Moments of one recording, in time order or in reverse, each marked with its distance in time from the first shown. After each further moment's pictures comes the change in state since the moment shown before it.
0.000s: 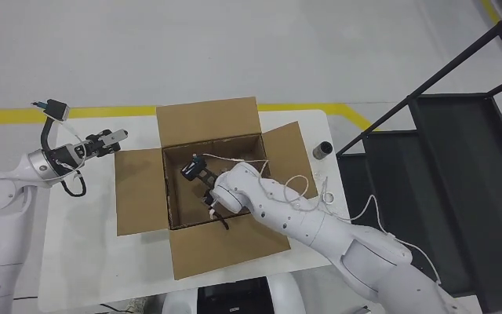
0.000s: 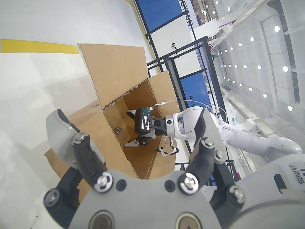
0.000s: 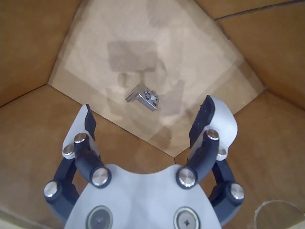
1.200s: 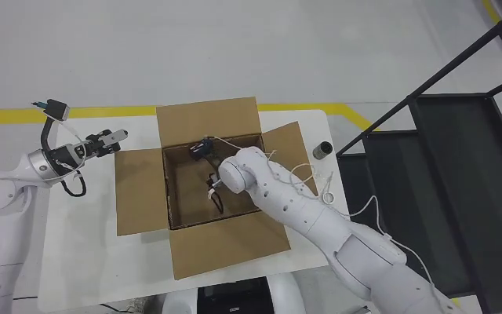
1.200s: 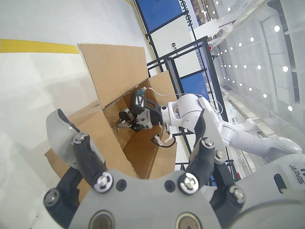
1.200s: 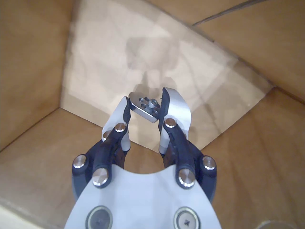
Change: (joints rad) left arm 0.000 0.000 0.000 0.000 0.000 0.000 0.000; right arm -0.045 -0.016 0.222 -0.001 0.068 0.000 -0.046
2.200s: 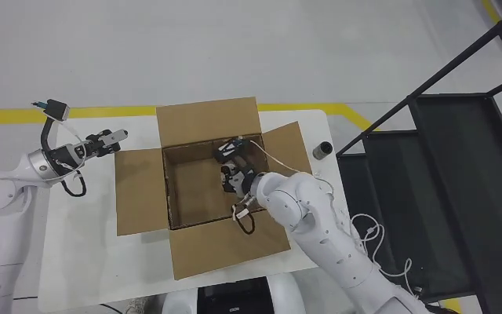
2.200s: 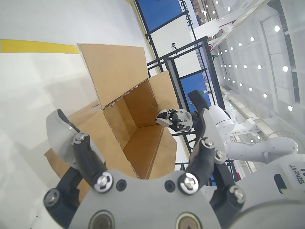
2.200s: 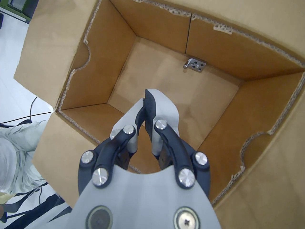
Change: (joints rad) left arm 0.000 0.000 0.000 0.000 0.000 0.000 0.000; right arm -0.396 0.125 0.278 -0.598 -0.131 -0.097 -0.076
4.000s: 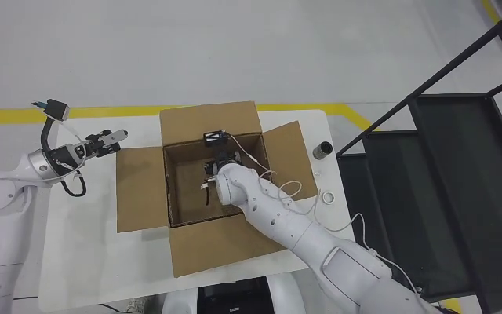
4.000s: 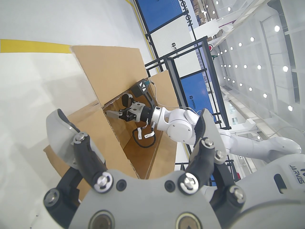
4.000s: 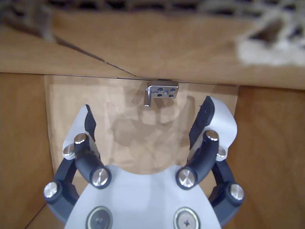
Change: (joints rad) left arm 0.000 0.000 0.000 0.000 0.000 0.000 0.000; right arm 0.337 -0.251 -0.260 0.830 0.077 0.440 -0.395
